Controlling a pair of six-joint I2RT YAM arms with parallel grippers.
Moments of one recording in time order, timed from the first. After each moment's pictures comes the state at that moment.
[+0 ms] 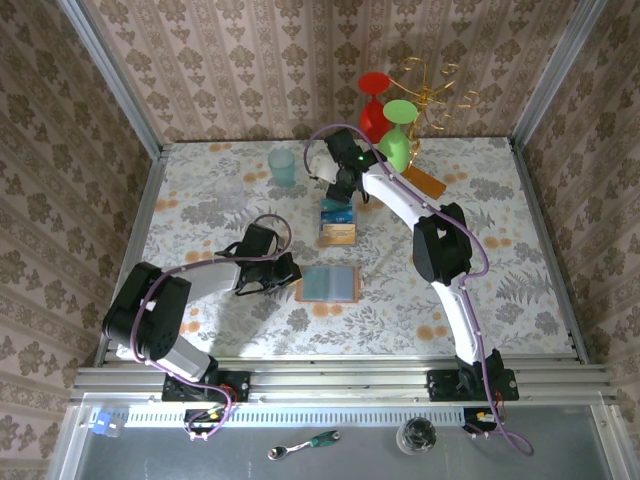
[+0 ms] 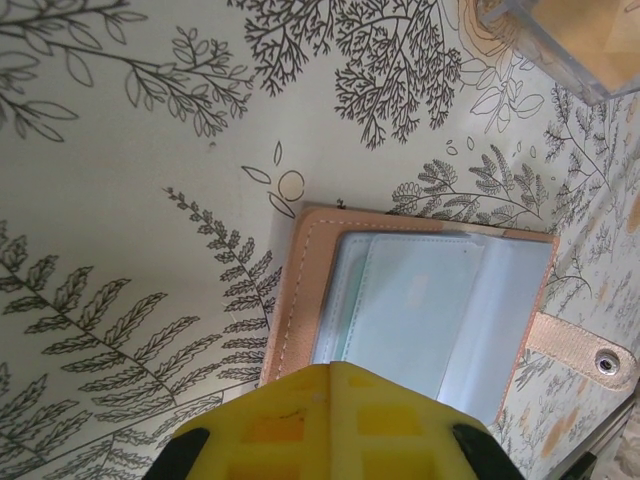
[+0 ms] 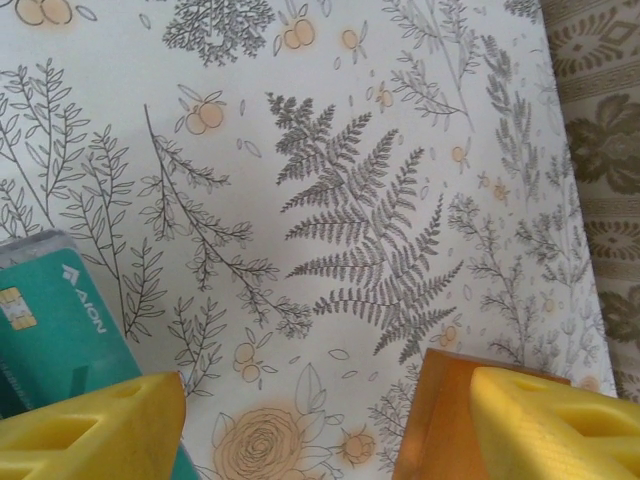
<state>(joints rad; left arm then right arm) -0.51 1.54 0.66 -0.12 0.46 -0.85 0.48 2.34 2.15 -0.77 0.16 -0.77</state>
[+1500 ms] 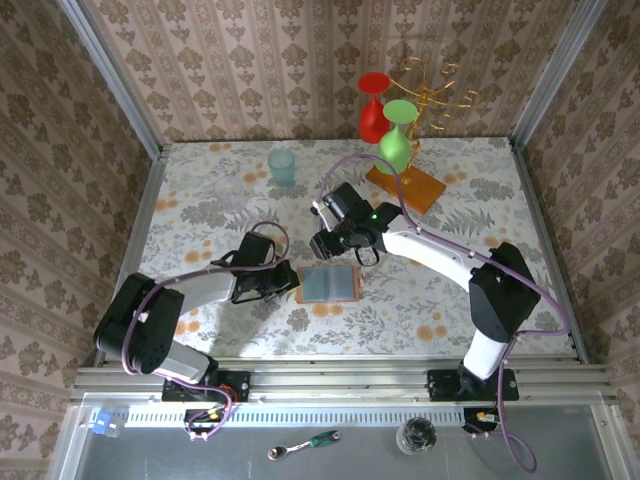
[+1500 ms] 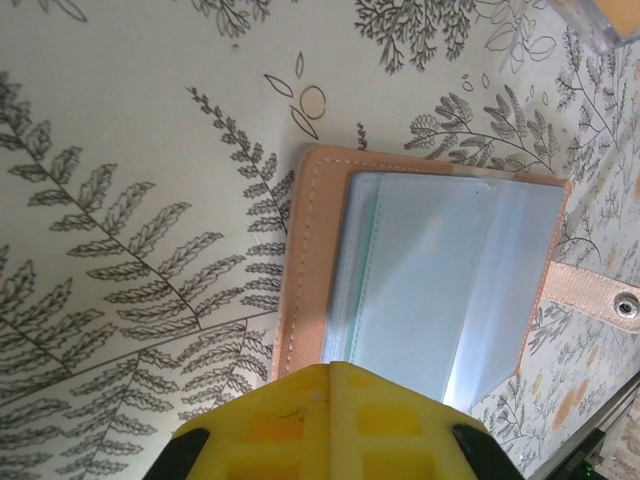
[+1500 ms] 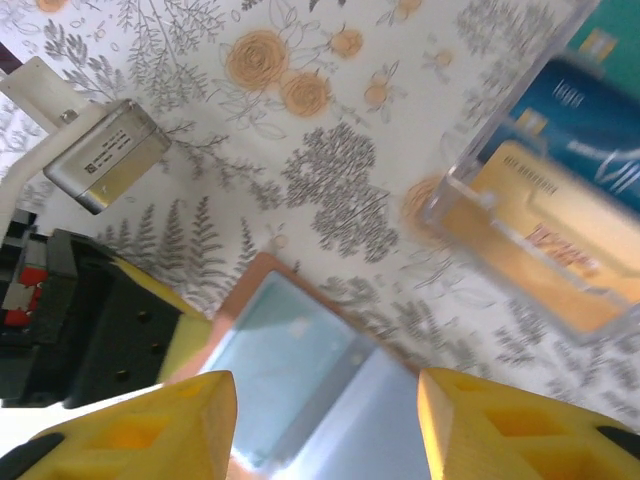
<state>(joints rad) -0.53 1.46 0.58 -0.10 0.46 -0.84 0.72 1.73 1.35 -0.57 -0.11 0.22</state>
